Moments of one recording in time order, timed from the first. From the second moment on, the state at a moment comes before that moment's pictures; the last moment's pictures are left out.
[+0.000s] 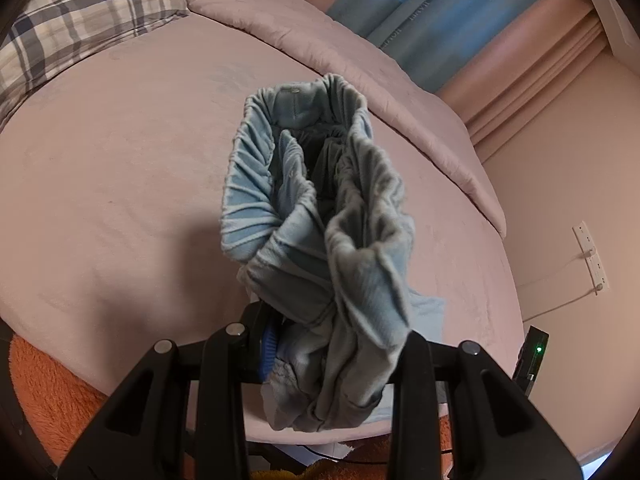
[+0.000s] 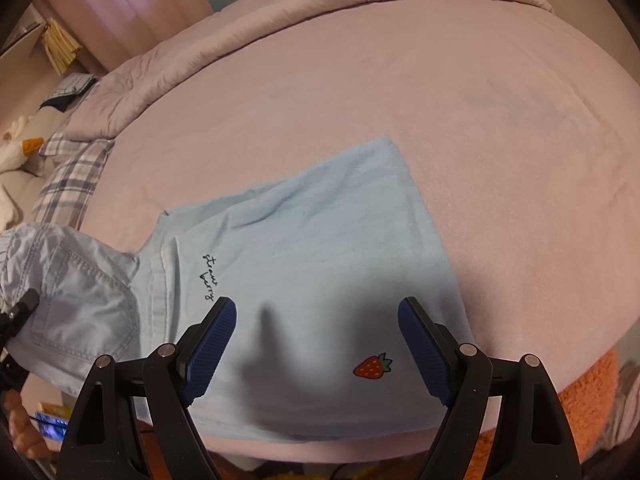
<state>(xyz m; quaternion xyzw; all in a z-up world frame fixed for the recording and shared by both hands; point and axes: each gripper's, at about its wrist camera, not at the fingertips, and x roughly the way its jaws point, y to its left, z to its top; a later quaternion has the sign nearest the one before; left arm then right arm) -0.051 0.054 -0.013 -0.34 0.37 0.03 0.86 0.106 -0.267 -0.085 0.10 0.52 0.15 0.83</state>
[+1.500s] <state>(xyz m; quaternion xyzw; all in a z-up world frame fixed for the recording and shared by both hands) -0.003 0.034 -0.023 -0.32 0.41 -0.04 0.85 0.100 -0.285 -0.085 0.12 0.52 0.12 0.84</state>
